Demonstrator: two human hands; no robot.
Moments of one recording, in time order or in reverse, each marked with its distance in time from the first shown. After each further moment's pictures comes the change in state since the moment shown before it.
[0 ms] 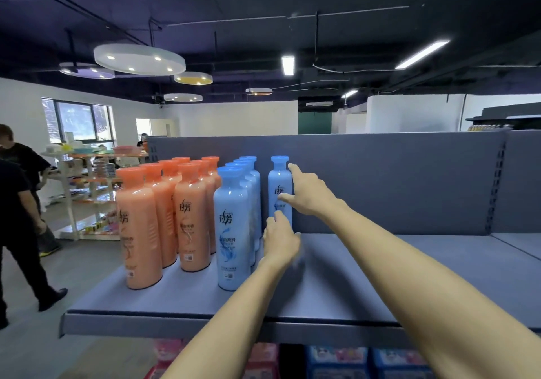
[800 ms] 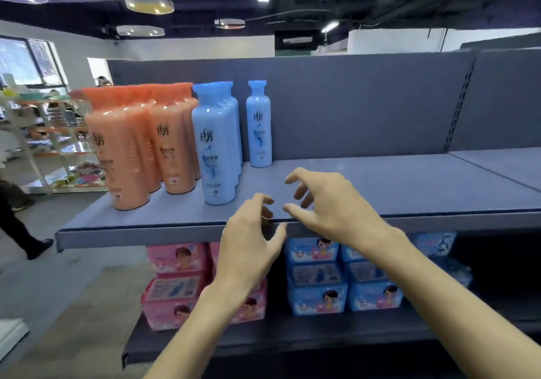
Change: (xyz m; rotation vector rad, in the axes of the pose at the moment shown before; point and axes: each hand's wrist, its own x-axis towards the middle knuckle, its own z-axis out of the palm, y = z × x) left_hand -0.185 -0.051 -0.039 -0.128 0.131 0.384; right_hand -0.216 -0.001 0.001 -0.003 -0.002 -0.106
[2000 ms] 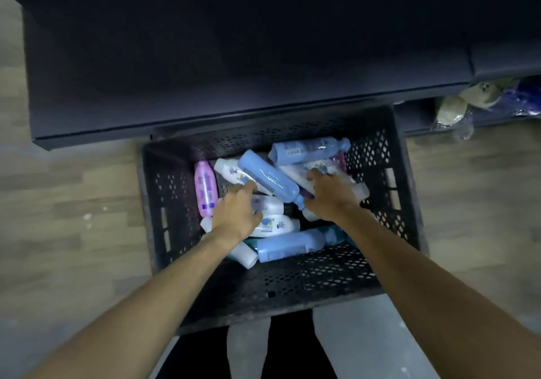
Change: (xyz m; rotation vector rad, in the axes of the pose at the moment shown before) left_hand -0.491 -0.251 0.359 0.219 -1.203 -0.678; right_hand -0.447 0.236 0.514 0.110 -1.076 0.834
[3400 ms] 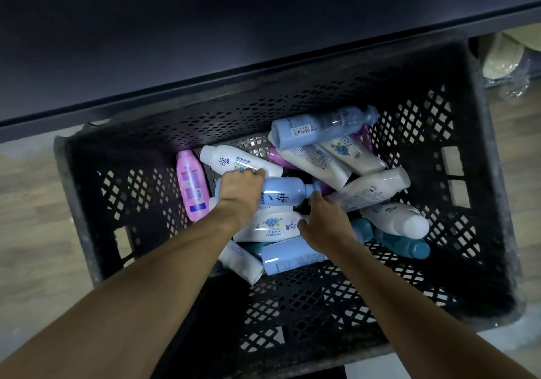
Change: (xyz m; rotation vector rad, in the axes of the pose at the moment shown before) left_hand 0.123 -0.028 0.074 0.888 -0.137 0.177; right_hand 0.045 0.010 0.114 0.216 -0.061 0.146
